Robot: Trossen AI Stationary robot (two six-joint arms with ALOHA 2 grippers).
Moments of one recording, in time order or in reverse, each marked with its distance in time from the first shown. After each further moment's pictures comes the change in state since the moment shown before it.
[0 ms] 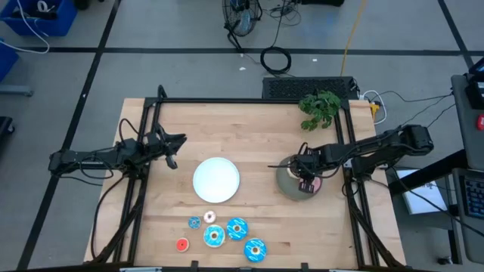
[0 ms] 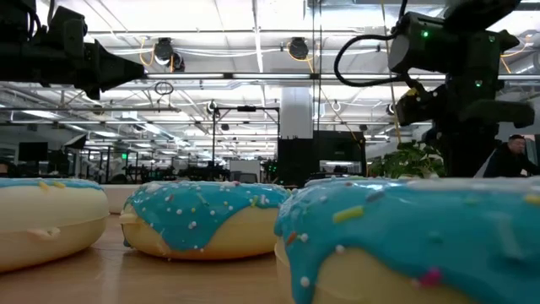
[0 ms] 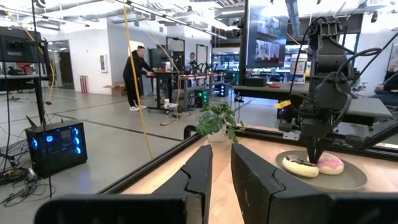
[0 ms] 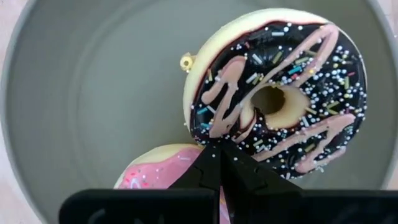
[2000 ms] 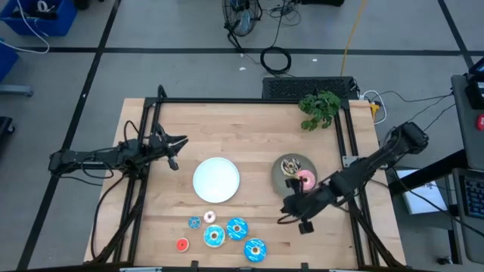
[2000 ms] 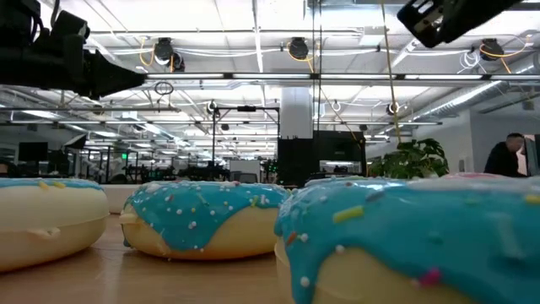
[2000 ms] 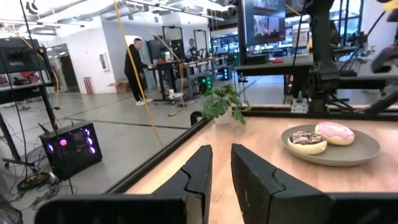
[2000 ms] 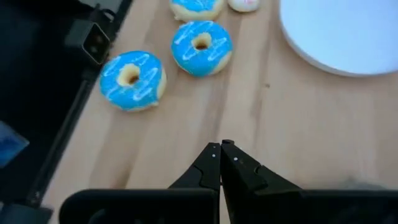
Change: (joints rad) left arm 0.000 0.001 0.000 -0.070 0.001 0.103; right arm 0.507 0.040 0.330 0.257 0.154 -0.019
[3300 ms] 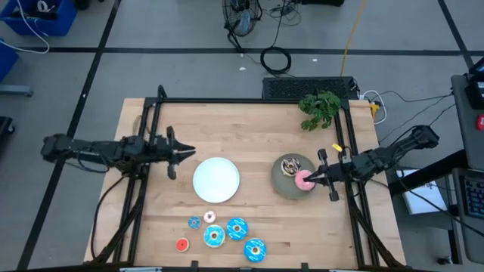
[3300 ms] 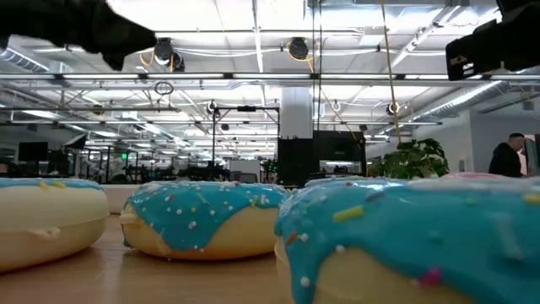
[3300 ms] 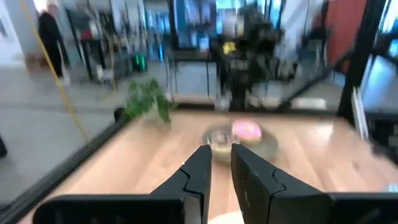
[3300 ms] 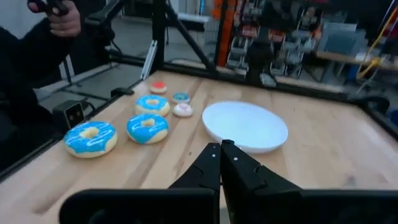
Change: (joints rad) left arm -0.136 0.350 0.304 -0.102 0.147 -0.145; right arm -0.118 -1.040 -0.801 0.481 0.050 -0.354
